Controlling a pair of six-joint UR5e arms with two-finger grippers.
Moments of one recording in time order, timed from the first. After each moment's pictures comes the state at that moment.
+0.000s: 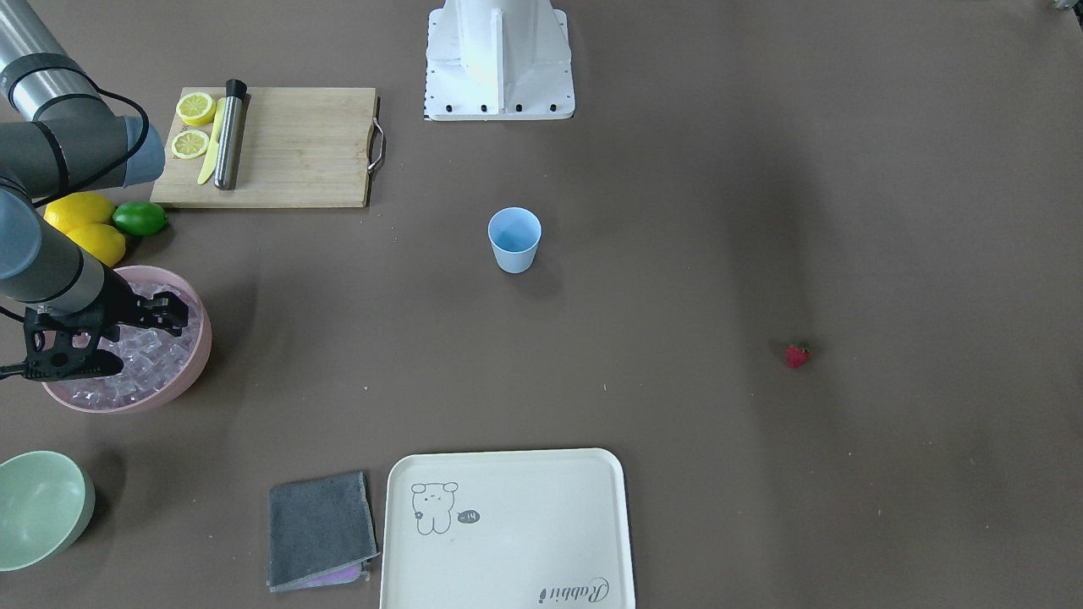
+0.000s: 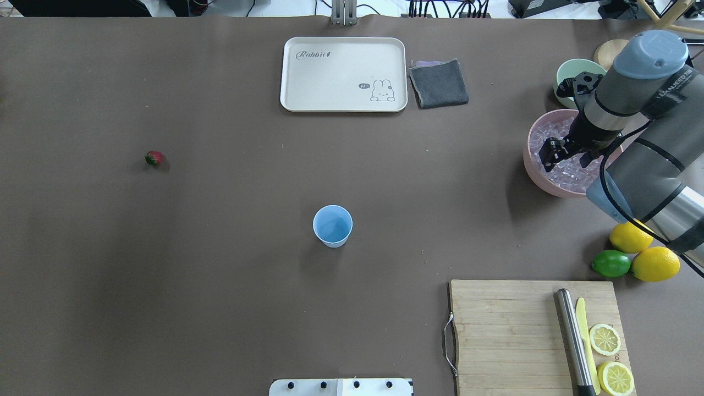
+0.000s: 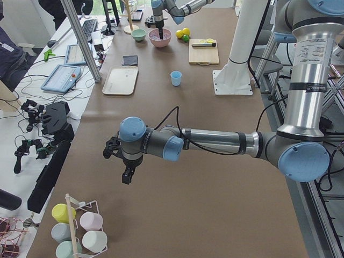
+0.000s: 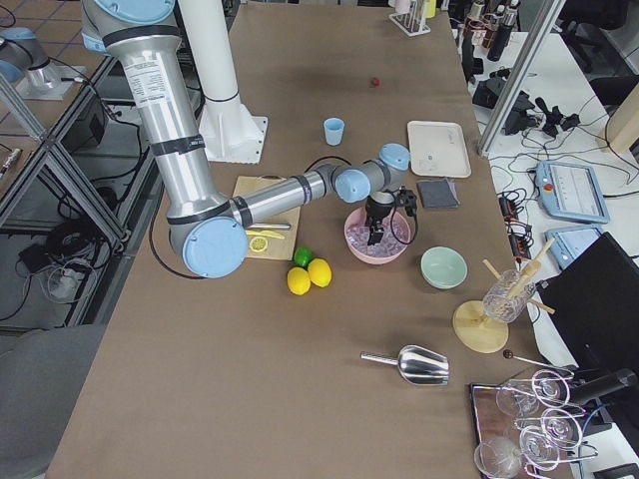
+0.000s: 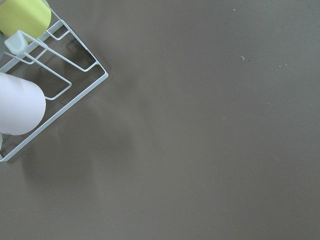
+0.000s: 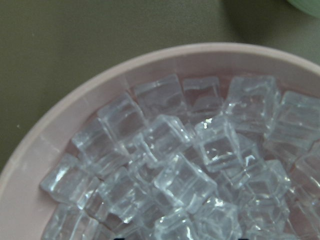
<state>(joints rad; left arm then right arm) -1.54 -1.63 -1.57 -1.79 -2.31 0.02 0.96 -1.28 1.58 -1.52 2.17 0.59</state>
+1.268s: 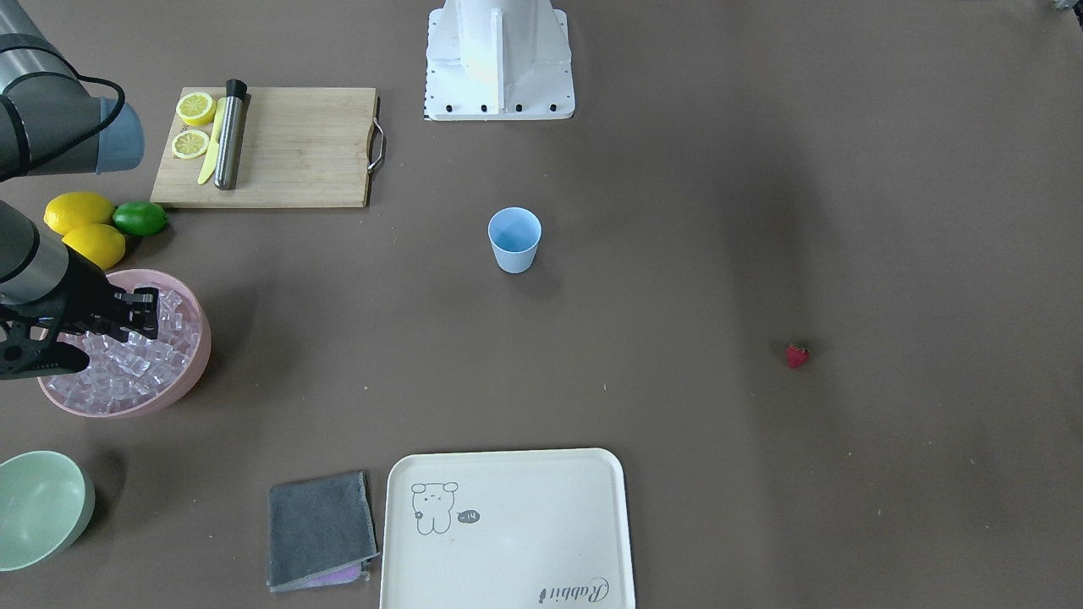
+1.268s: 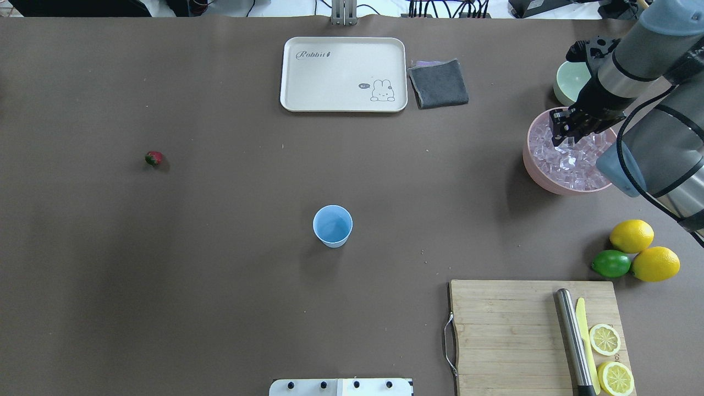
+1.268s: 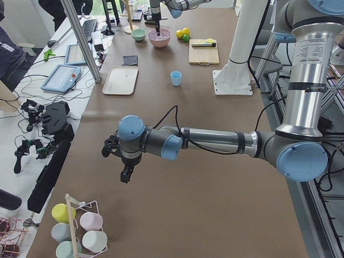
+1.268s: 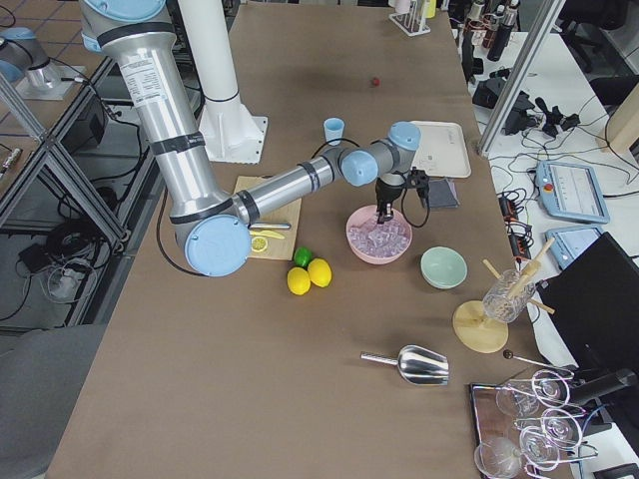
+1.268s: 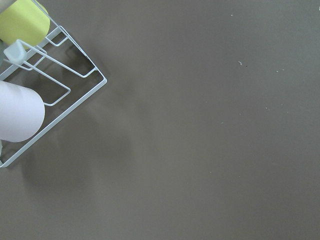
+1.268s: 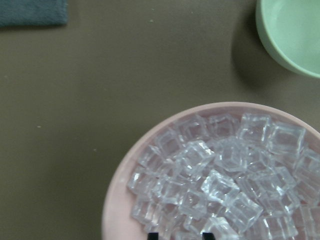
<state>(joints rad) -1.54 -1.63 -1.56 -1.79 -2.31 0.02 1.04 -1.23 1.69 -1.60 2.25 0.59</state>
